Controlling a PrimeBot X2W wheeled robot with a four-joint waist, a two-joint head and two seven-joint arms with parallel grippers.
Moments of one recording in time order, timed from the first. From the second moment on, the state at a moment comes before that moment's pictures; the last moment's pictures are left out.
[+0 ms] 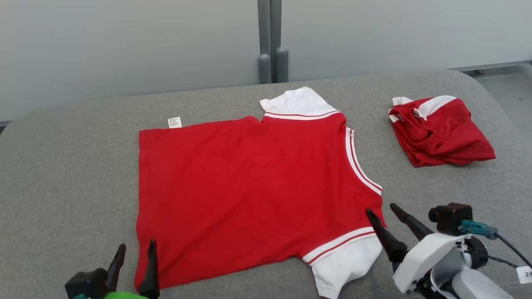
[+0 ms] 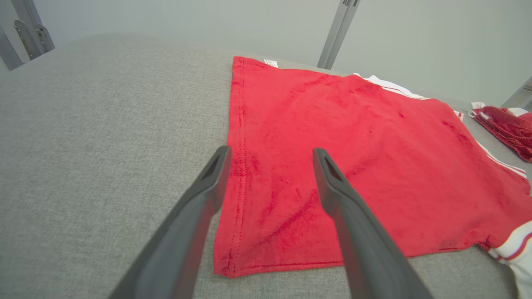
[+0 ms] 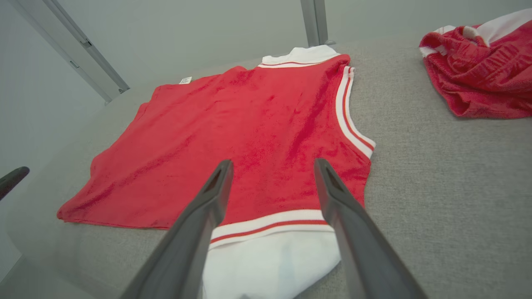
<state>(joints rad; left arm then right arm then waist) 0.14 0.11 -0.17 0.21 -0.48 0.03 -0.23 0.01 -0.35 0.55 0.10 0.68 -0.04 -0.04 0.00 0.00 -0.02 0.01</state>
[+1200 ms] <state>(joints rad) 0.07 0.08 -0.20 0.09 -0.43 0.06 -0.24 -0.03 -0.30 0.40 0.09 0.59 -0.12 -0.20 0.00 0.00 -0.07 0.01</state>
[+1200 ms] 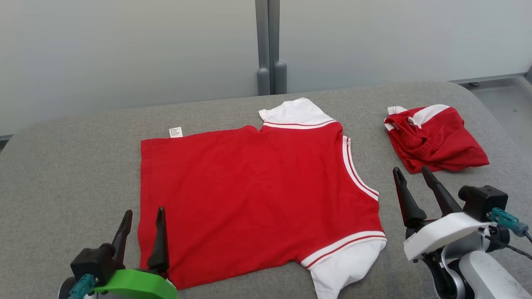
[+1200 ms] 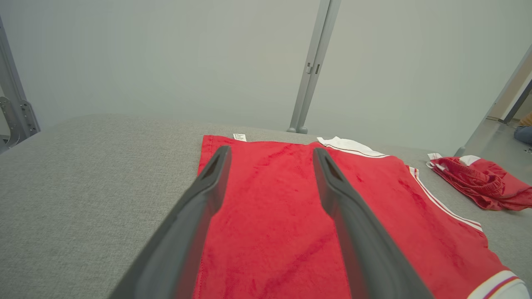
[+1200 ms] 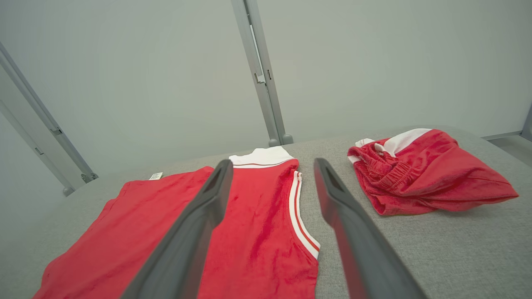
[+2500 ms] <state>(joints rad) 0.12 0.08 -0.20 0.14 -0.42 0.09 -0.19 -0.01 -0.26 0.39 0.12 0.57 -0.12 -0.22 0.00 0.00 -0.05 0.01</state>
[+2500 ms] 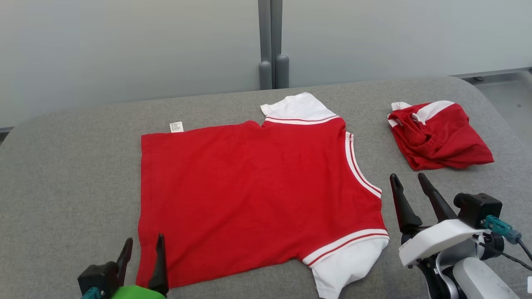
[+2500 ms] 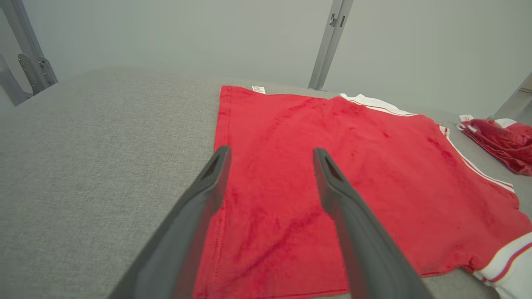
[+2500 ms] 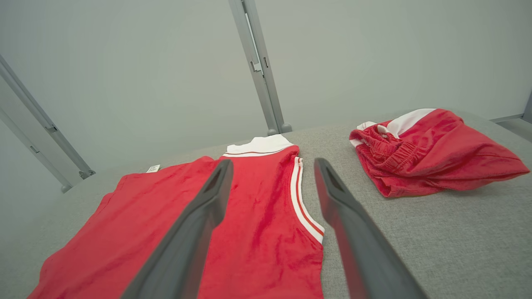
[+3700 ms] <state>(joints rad) 0.13 0.05 -0.16 0.44 -0.60 0.03 -0.17 -0.03 -0.28 0.39 0.12 0.55 -0.12 -0.21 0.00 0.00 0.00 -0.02</state>
